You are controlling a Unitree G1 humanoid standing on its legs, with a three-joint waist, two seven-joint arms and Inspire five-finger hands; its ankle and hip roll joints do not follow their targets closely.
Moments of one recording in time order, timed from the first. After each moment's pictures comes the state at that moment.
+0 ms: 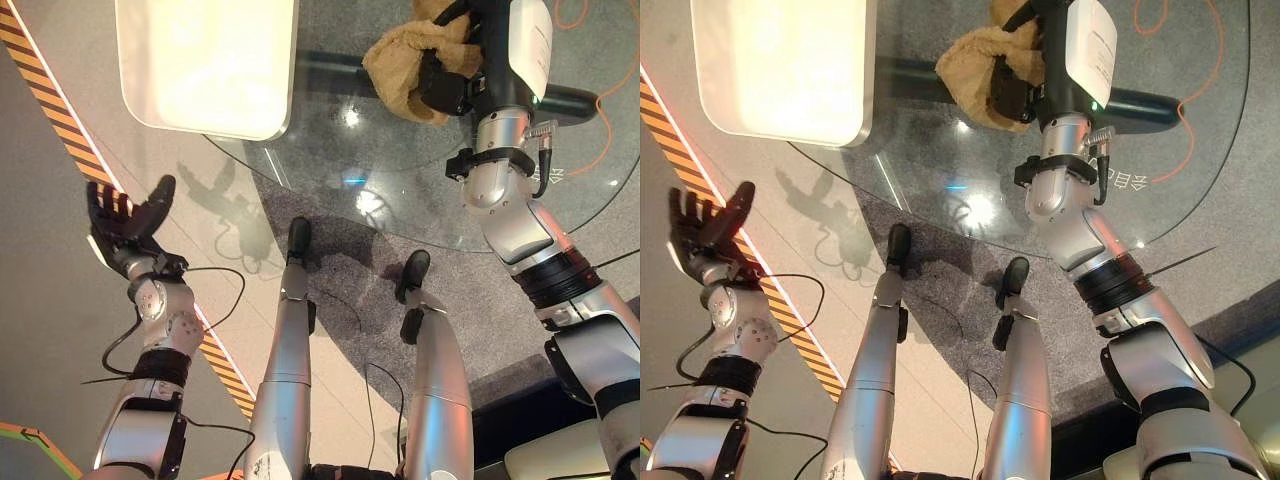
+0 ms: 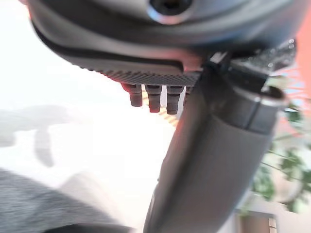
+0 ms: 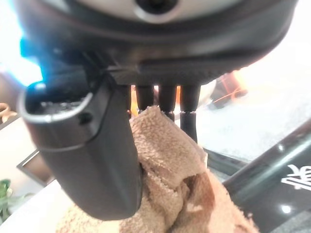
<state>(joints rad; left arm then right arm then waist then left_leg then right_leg) -0.54 0.46 0.02 0.57 -0.88 -0.59 0.54 -0.99 -0.62 0.46 0.25 -0.15 0.25 -0.62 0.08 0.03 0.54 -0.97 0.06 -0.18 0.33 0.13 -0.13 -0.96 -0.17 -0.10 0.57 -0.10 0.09</state>
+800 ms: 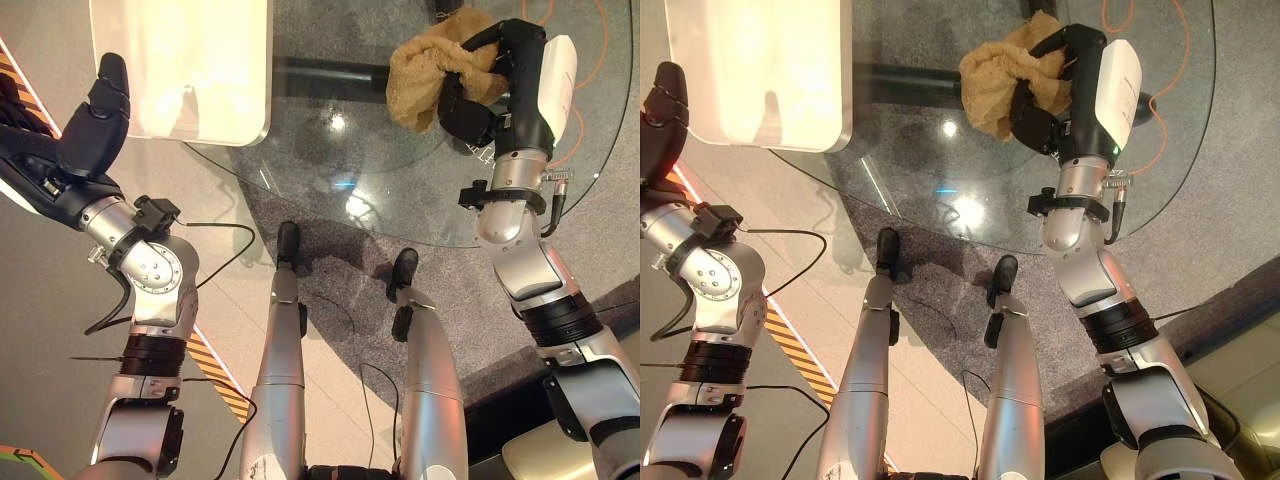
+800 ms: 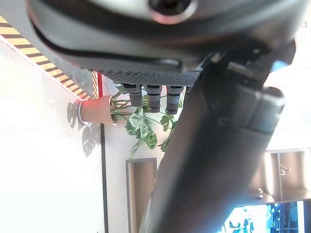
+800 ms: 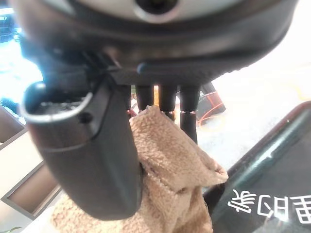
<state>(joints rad) -0.55 0.46 0.02 0.14 -0.34 -0.66 0.90 -0.77 -0.59 0.30 0.10 -0.20 0.18 -0.63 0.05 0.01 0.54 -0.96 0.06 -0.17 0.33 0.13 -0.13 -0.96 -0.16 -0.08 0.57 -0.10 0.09</state>
